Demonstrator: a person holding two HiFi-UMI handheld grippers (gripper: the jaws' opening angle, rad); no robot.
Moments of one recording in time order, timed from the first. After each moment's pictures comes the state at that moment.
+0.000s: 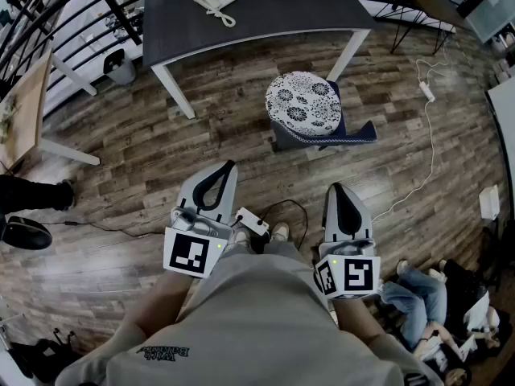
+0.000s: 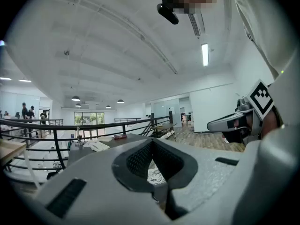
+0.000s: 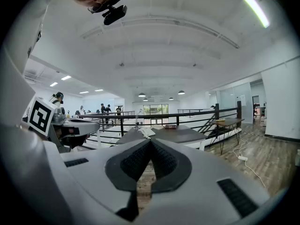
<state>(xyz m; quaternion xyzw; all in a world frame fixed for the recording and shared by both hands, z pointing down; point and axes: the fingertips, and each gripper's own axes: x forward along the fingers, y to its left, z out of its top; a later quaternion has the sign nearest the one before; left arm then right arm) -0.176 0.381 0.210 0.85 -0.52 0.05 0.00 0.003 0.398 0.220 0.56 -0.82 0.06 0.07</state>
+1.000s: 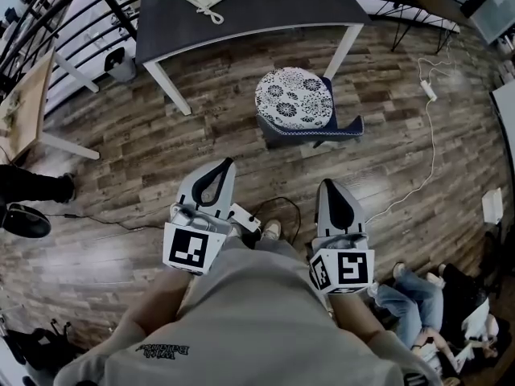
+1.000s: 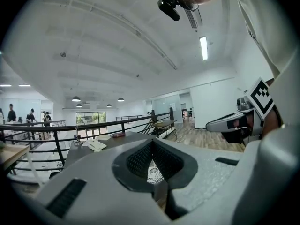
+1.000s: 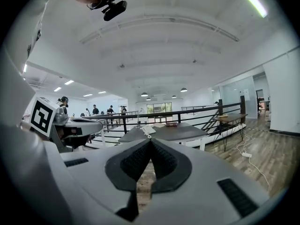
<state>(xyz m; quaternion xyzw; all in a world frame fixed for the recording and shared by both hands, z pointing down) -0.093 0.395 0.221 0.85 -0.52 0.08 0.00 0.076 0.408 0.238 0.54 -0.83 0.09 0.07</state>
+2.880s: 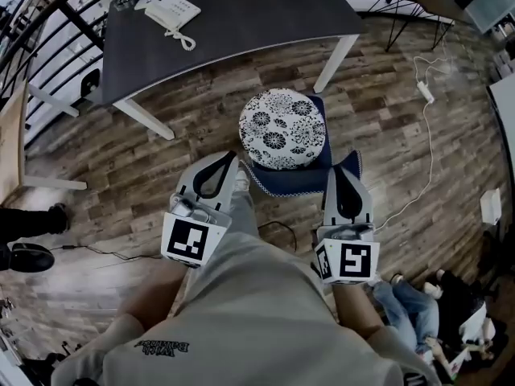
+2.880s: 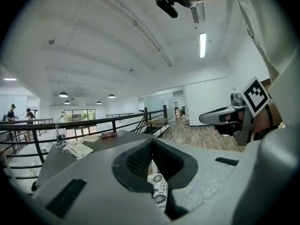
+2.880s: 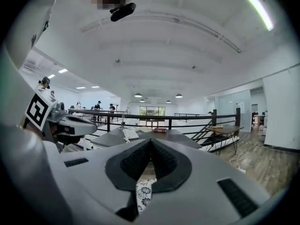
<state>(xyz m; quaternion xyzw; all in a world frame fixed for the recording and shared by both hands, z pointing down) -0.069 0.163 0.268 0.88 -0.47 0.09 -0.01 0.100 0.176 0.262 0.58 -0.81 0.02 0.08</state>
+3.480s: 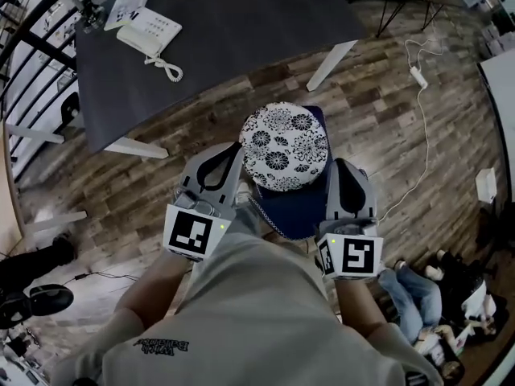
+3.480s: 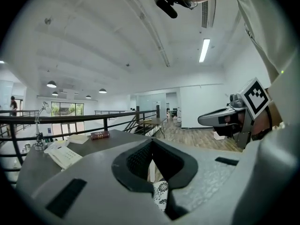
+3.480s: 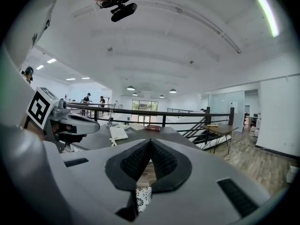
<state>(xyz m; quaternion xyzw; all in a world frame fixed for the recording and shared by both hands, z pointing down) -0.108 -0.029 0.276 0.91 -0.40 0.09 0.03 0.050 0.006 0.263 0.62 -0.77 0.04 0.12</state>
